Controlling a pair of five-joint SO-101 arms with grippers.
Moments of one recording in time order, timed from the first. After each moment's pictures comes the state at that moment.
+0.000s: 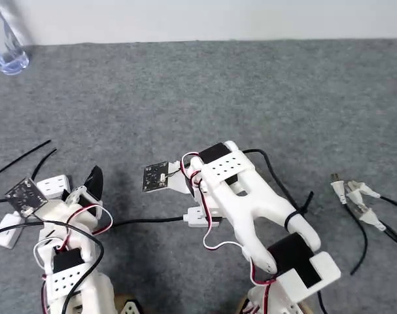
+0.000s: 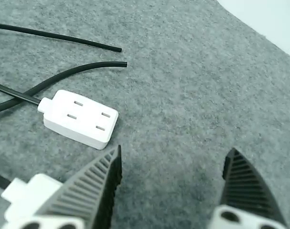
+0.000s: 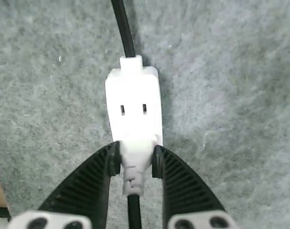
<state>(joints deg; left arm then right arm) -24.0 -68.4 96.7 21.0 28.2 -31.3 5.7 24.0 73.1 59.6</state>
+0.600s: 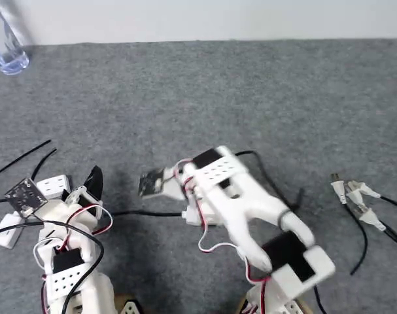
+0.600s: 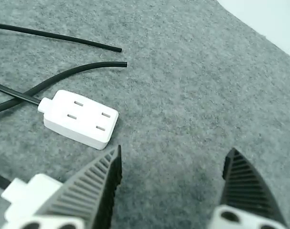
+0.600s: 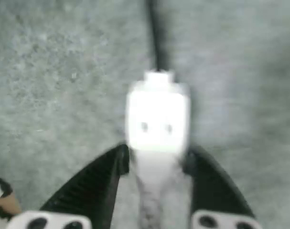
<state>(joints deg) -24.0 -68.4 96.7 21.0 28.2 -35.1 4.7 25.9 72.8 55.6</state>
